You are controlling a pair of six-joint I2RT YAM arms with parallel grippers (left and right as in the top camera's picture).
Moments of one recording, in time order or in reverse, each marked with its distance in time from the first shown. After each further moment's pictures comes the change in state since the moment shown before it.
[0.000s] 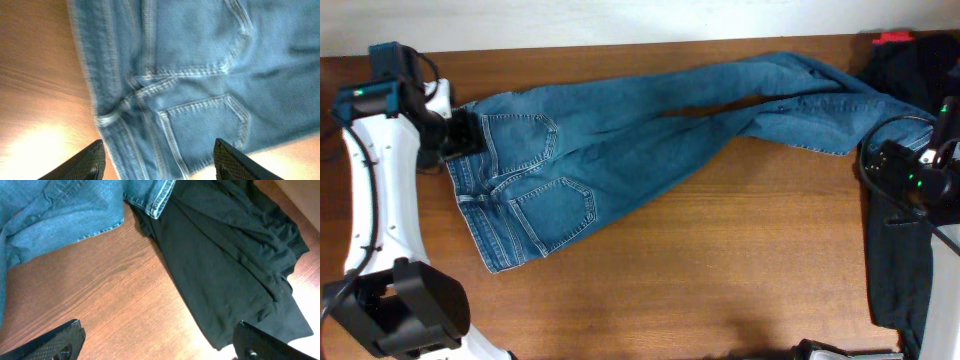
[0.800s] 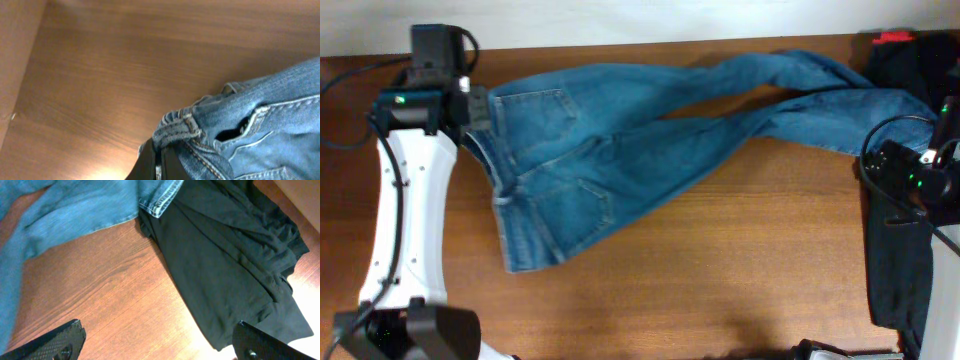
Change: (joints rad) left arm -0.162 -0.114 -0.029 0.262 -0.425 0.000; right arm 0.000 0.000 0.000 0.001 0.000 0.000
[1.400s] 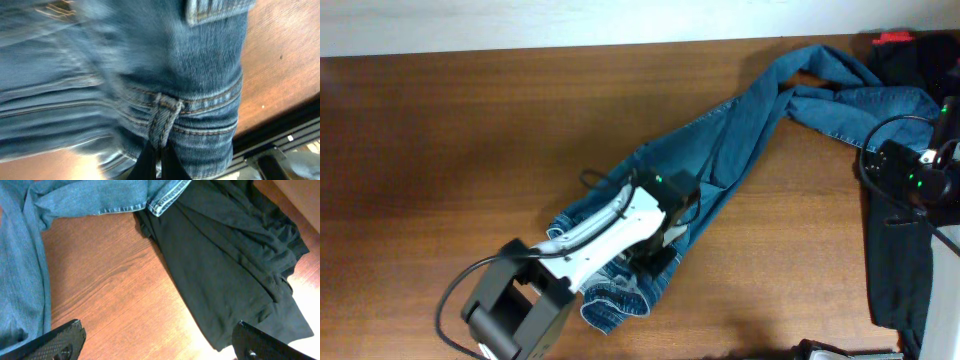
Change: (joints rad) left arm -0.830 0.182 -0.336 -0.298 0.383 -0.003; right arm 0.001 -0.002 0.000 0.001 0.000 0.000
